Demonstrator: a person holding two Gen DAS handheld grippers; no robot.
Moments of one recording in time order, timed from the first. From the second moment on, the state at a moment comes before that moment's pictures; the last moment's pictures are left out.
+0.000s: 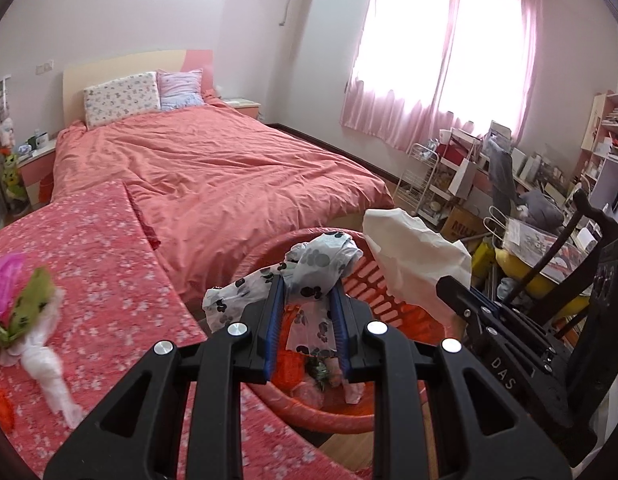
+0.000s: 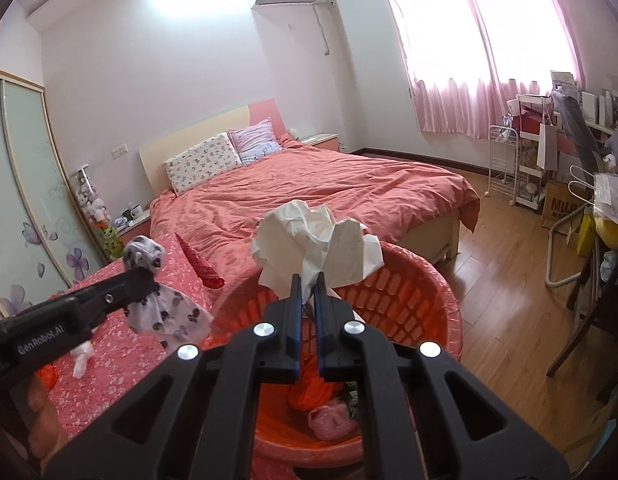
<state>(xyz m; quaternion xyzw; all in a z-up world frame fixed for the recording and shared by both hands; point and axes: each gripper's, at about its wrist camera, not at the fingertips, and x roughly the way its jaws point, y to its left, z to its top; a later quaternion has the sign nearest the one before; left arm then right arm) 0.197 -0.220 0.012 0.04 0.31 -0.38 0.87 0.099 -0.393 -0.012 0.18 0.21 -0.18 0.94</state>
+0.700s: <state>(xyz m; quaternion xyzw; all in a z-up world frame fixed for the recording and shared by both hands) 0.212 -0.220 -0.018 0.05 0.37 -0.34 0.87 0.101 -0.414 -0.028 0.20 0.21 -0.20 0.93</state>
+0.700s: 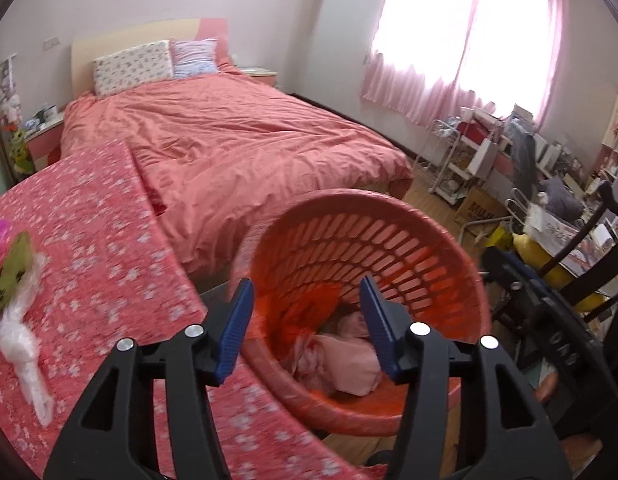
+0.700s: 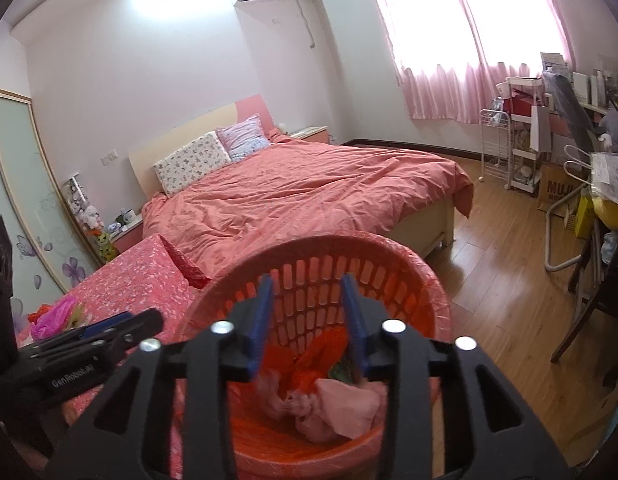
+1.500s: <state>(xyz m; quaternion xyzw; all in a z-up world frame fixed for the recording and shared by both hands) 0.220 0.002 -0.009 0.02 0.35 -0.11 0.93 0.158 -0.275 0.004 0.13 0.26 -0.07 0.96</state>
